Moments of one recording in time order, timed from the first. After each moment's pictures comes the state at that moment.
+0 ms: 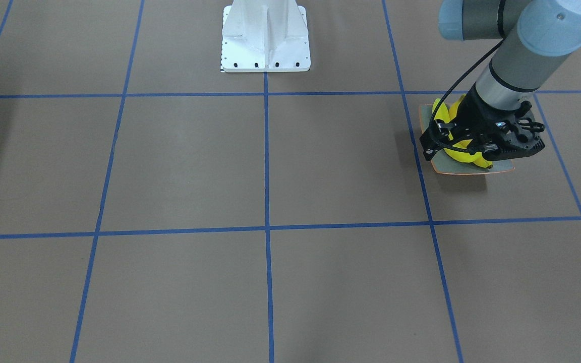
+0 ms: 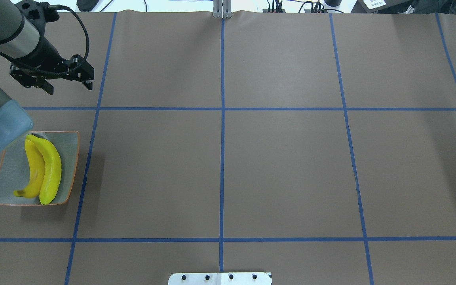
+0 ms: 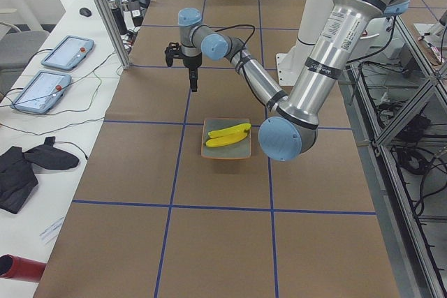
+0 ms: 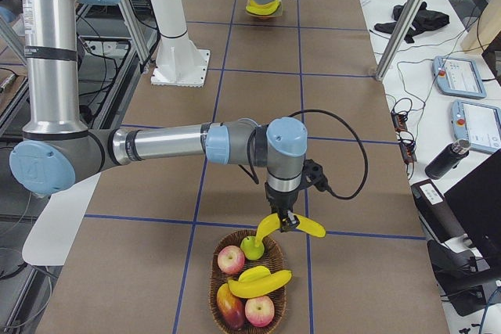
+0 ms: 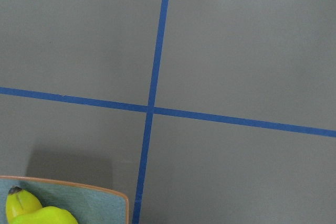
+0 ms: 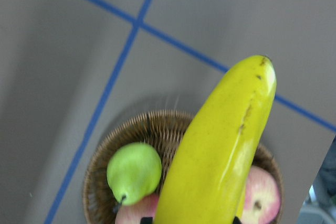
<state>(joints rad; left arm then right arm) -0.99 -2.01 -1.89 -1.42 -2.17 -0.92 1.62 -1.55 1.75 -1.73 2.16 -0.50</state>
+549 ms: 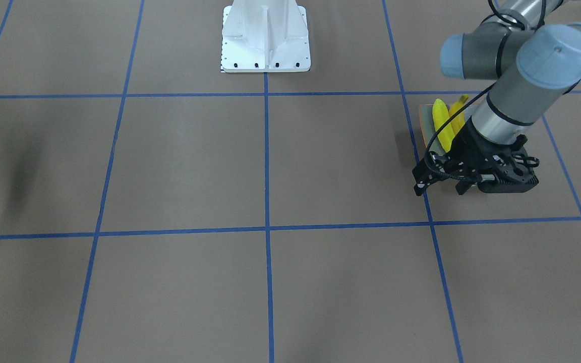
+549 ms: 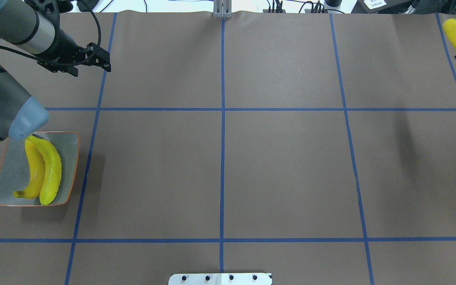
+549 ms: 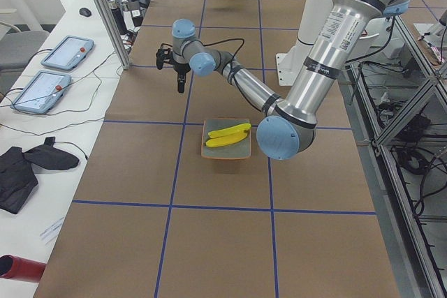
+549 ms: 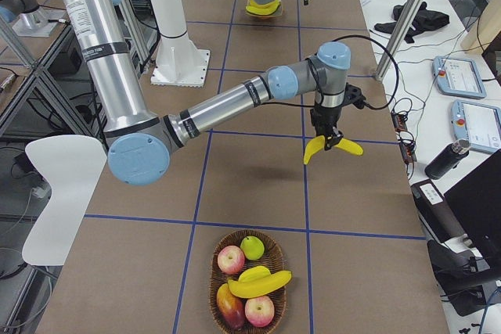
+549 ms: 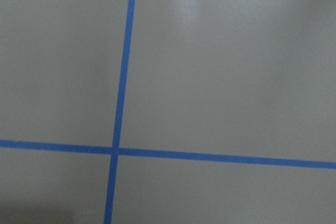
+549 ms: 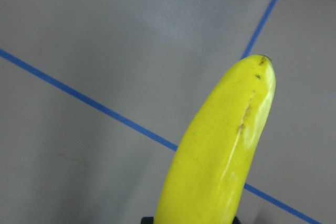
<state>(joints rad) -0.99 -2.02 -1.65 -1.93 -2.10 -1.02 1.29 -1.24 1.76 -1.73 2.16 0.02</state>
